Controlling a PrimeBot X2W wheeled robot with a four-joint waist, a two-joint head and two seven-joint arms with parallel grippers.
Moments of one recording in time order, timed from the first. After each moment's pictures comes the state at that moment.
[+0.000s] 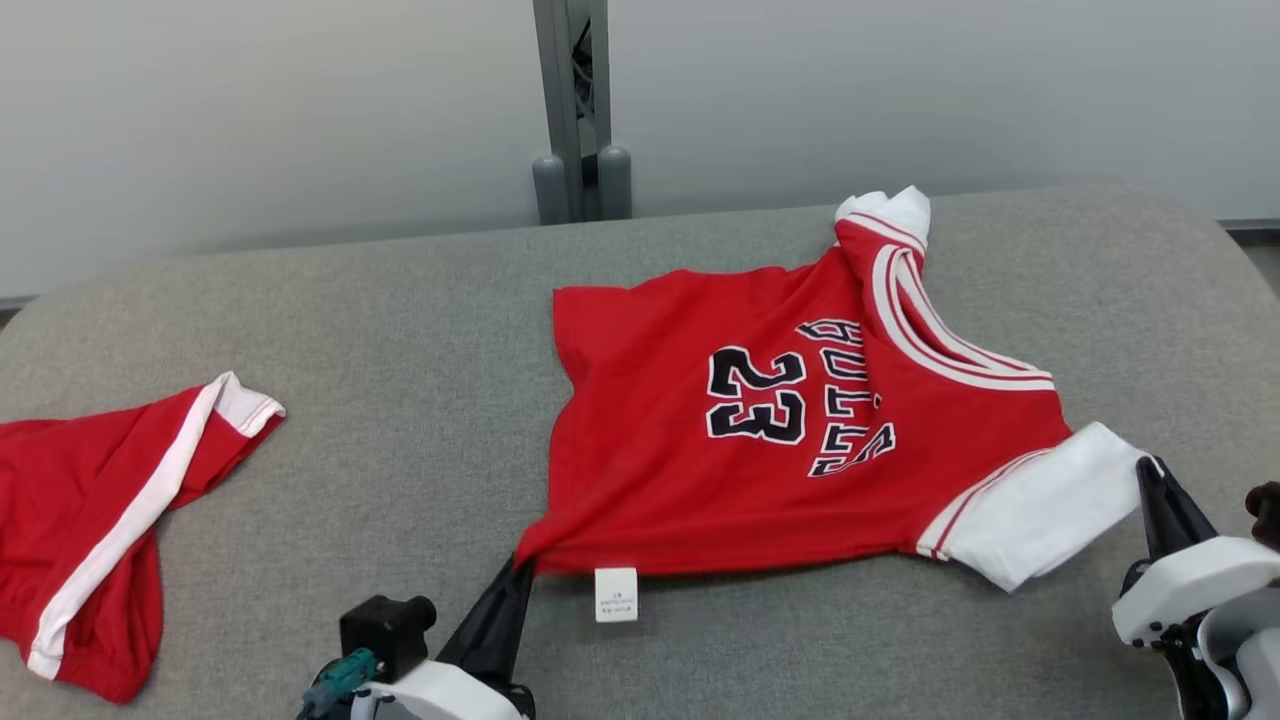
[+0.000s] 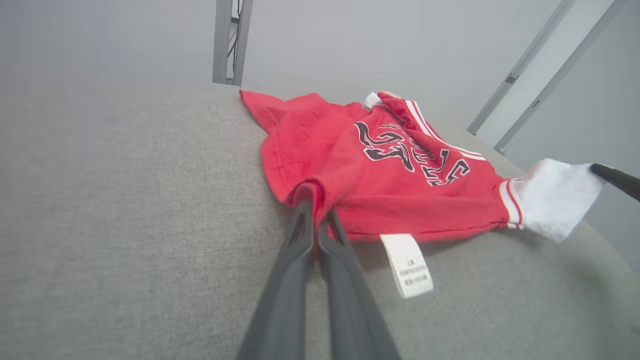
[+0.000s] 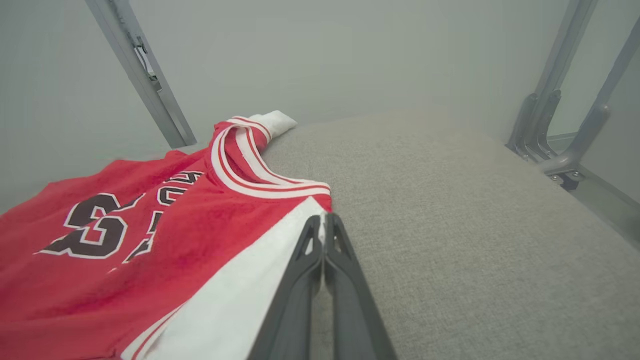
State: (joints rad) left arm -0.13 0.05 -0.37 0.54 -0.43 -0.13 -0.26; right arm -0.34 -0.27 0.09 0.81 0.43 0.13 -0.26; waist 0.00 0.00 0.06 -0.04
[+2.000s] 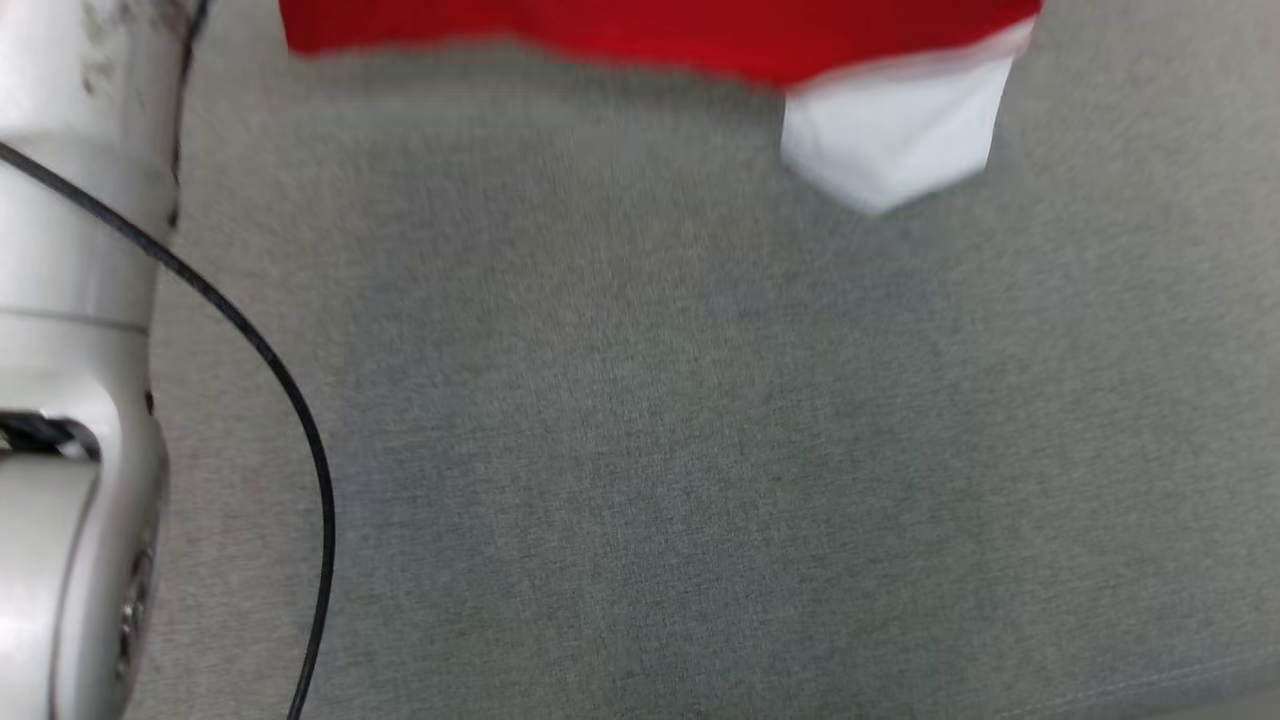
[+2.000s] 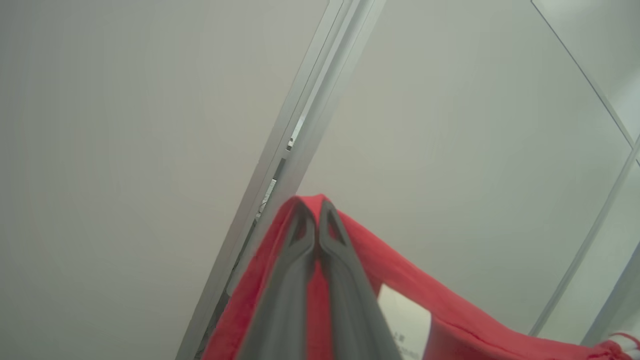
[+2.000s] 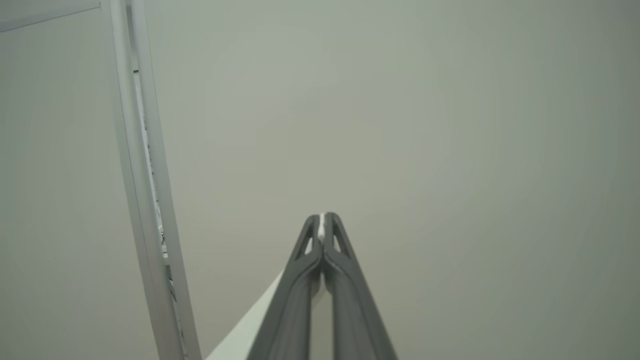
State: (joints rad) left arm -1.50 0.10 -0.23 0.91 -0.74 -0.02 -0.21; right arm -1.73 -0.17 0.10 1.07 0.41 0.13 -0.26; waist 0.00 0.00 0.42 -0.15
